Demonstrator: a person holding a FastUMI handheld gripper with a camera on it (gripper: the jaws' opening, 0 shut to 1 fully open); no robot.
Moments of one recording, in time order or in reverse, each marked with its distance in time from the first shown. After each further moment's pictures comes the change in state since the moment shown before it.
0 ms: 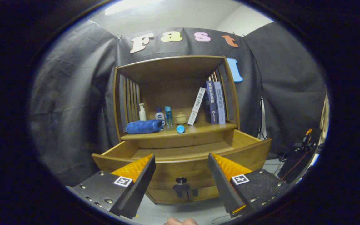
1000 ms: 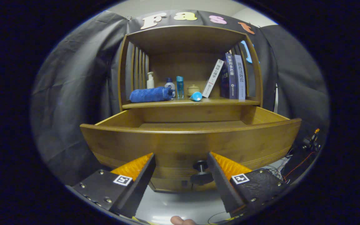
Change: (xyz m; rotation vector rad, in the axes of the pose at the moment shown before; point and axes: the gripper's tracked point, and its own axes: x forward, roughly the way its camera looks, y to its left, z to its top) arm 0.055 0.032 -0.082 -0.090 0.180 0.017
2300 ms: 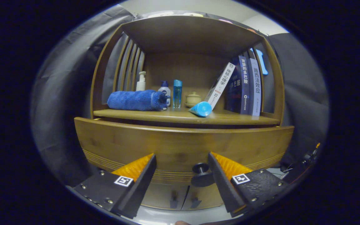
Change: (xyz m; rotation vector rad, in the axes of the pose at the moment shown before) arm 0.149 0.003 0.033 -0.110 -0.095 -0.031
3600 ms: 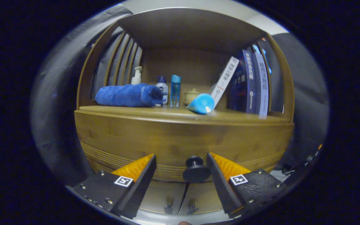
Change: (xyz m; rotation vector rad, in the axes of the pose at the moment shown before) arm 0.034 -0.012 -0.025 0.030 0.070 0.029
